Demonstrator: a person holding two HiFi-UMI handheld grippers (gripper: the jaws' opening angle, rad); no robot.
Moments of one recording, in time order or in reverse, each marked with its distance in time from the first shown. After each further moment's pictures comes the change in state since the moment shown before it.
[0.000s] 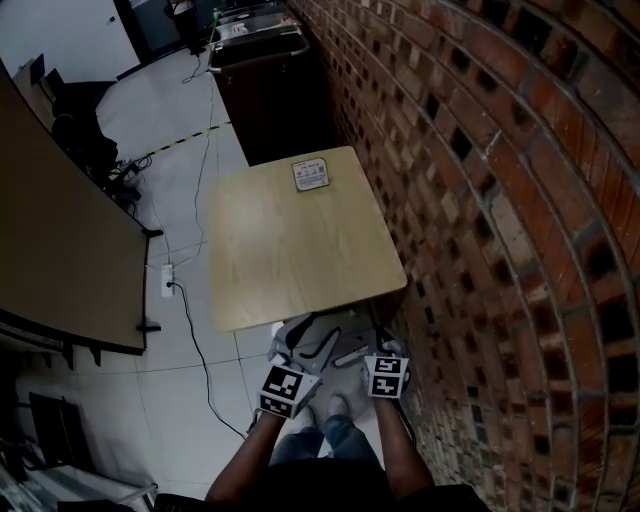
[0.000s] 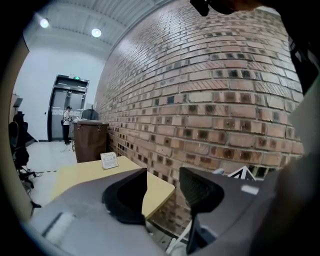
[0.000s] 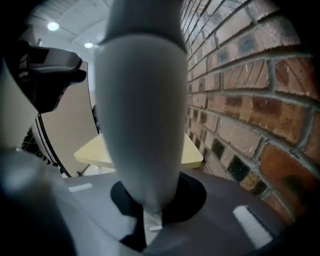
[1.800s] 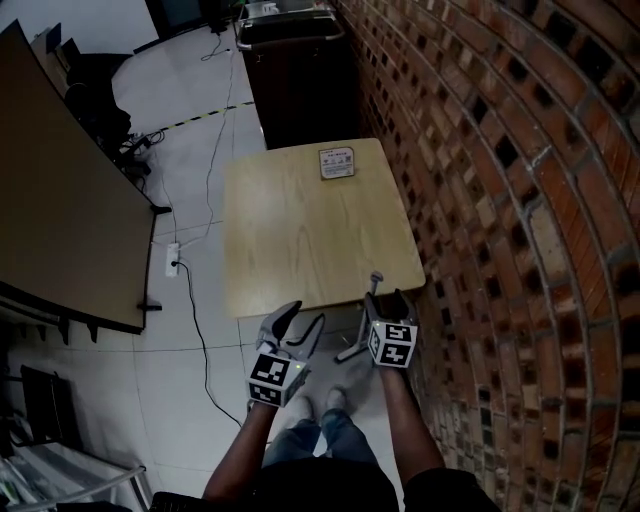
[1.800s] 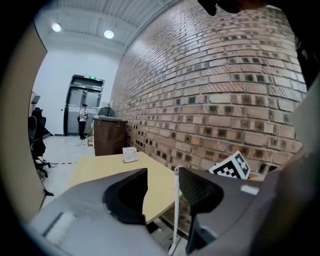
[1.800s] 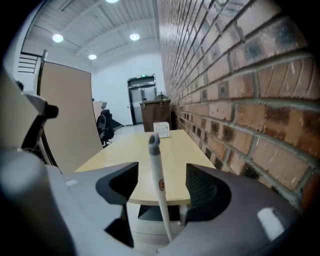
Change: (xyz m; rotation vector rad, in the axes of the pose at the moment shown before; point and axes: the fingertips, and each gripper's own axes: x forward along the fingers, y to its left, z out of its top) left arm -0.039 0.074 -0.031 -0.081 0.015 0.133; right arm 0.056 0.031 0.066 0.023 -0.111 0.074
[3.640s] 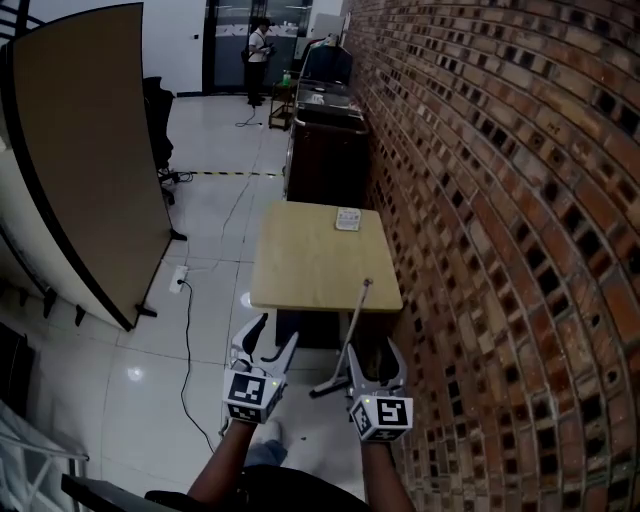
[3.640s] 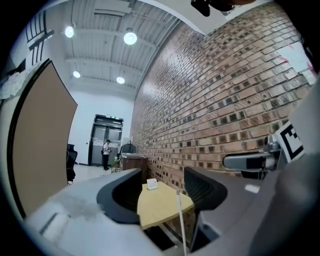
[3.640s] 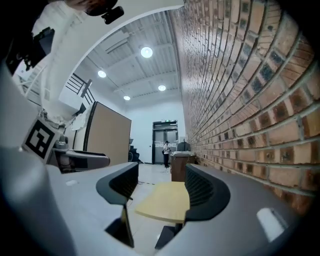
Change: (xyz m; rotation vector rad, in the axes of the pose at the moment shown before) left arm -0.293 -0.072 0.055 0.045 -0.398 0.264; right arm -0.377 0.184 0.089 -0.150 -0.532 0.218
